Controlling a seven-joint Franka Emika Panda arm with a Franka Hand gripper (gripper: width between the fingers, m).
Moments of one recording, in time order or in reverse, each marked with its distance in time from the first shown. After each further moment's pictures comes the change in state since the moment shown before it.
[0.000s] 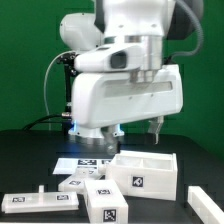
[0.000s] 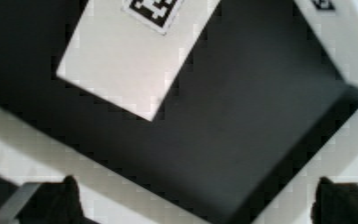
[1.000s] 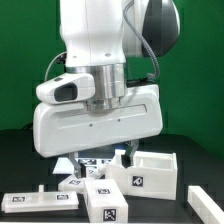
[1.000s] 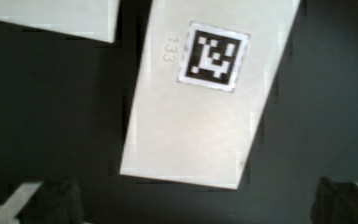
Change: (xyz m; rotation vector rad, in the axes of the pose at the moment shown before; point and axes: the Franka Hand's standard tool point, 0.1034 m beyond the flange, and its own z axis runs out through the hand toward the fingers) arm -0.017 0.029 0.027 0.028 -0.035 0.152
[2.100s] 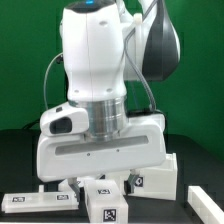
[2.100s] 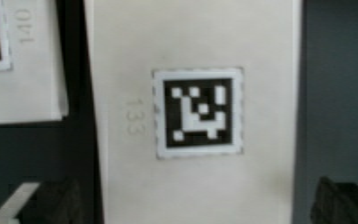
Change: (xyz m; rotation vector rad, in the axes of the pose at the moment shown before) arm -0.011 -0.001 0.053 0.012 -0.060 0.250
